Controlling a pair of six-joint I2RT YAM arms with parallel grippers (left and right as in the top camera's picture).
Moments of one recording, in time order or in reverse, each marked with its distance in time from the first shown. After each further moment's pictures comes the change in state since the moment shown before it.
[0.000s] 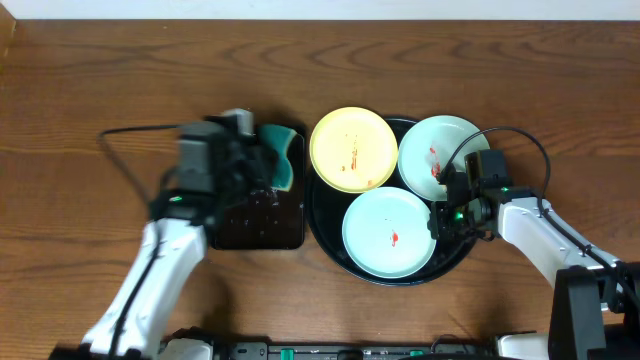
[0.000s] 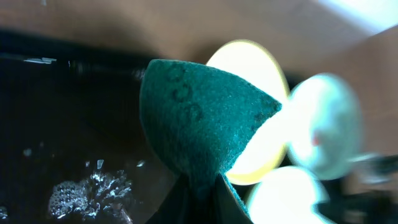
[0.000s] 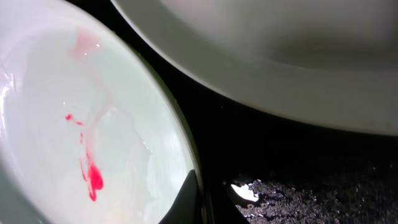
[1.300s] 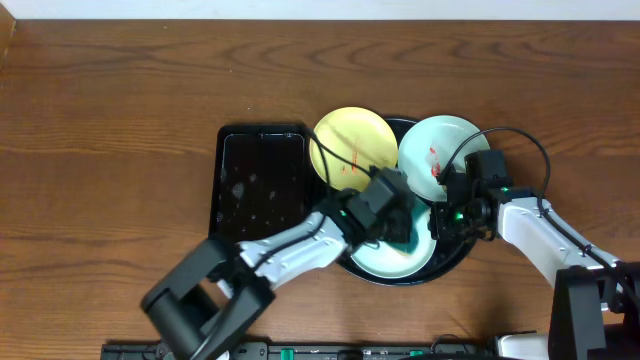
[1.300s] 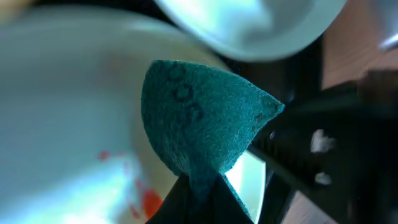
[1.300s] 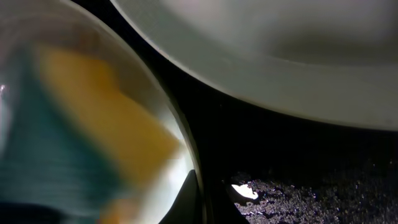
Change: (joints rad) left arm -0.732 0.494 0.191 0.158 -0.140 -0.446; right arm 0.000 0.000 0.000 -0.007 0.003 0.000
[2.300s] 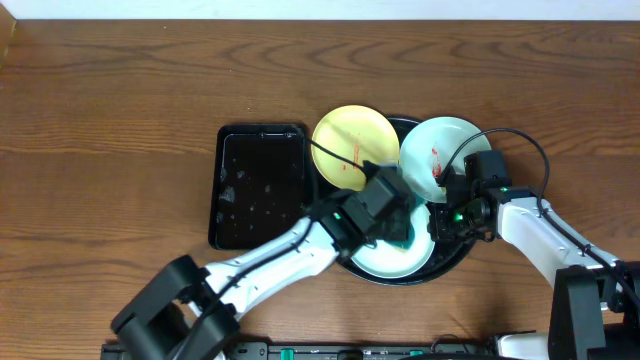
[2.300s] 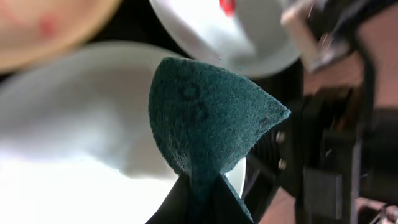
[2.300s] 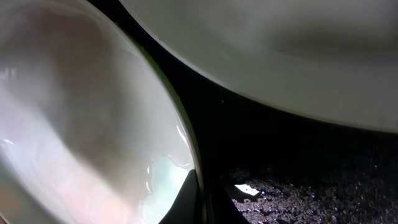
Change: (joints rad) left arm -0.021 -0.132 0.024 -0.143 -0.122 0.004; right arm 0.003 0.002 -0.001 -0.014 -0.006 0.000
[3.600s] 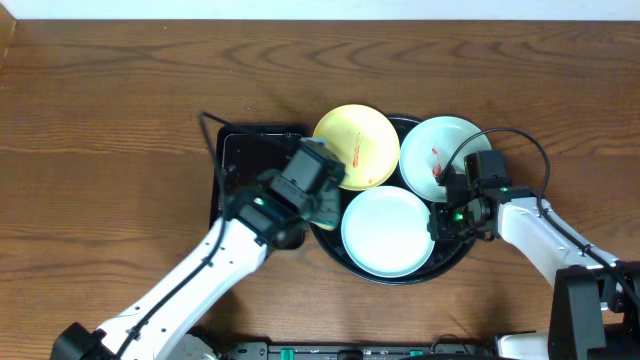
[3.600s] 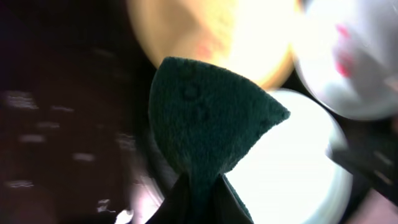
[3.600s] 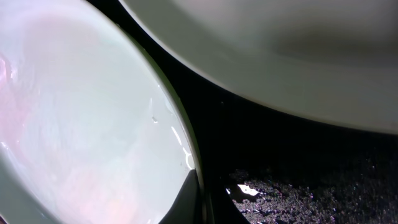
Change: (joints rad) left arm 0.275 -0.311 0.003 -0.429 -0.175 0.222; right arm 0.000 0.000 0.000 0.008 0.002 0.004
